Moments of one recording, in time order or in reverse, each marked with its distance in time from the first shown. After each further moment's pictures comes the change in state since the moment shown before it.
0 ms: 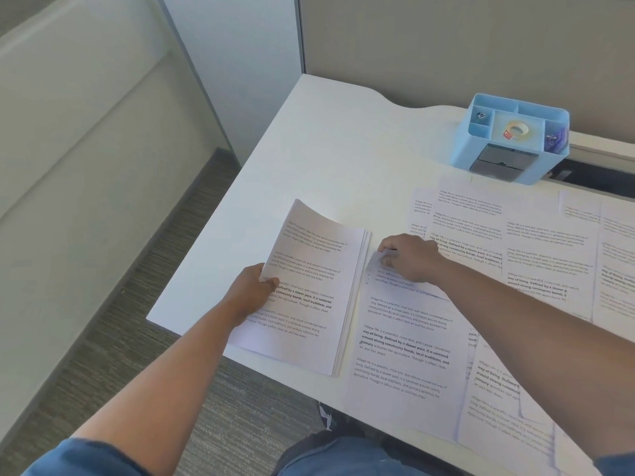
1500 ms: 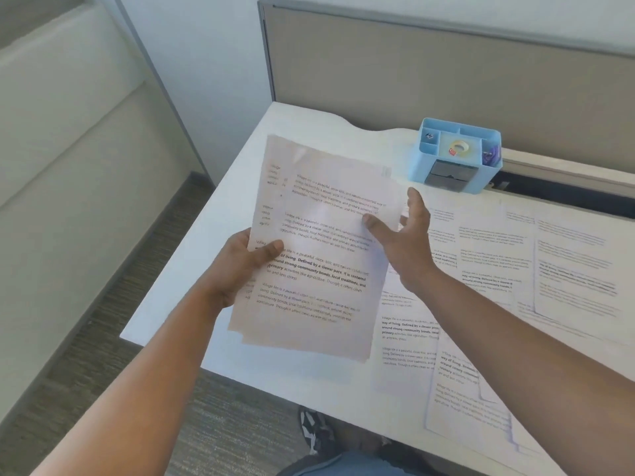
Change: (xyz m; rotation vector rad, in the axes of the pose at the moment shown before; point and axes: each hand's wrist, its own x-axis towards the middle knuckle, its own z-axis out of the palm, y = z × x) left_hand -0.068 0.105 -0.006 -0.536 -0.248 0.277; right_hand -0.079 -0.029 -0.036 1.001 0.614 0.019
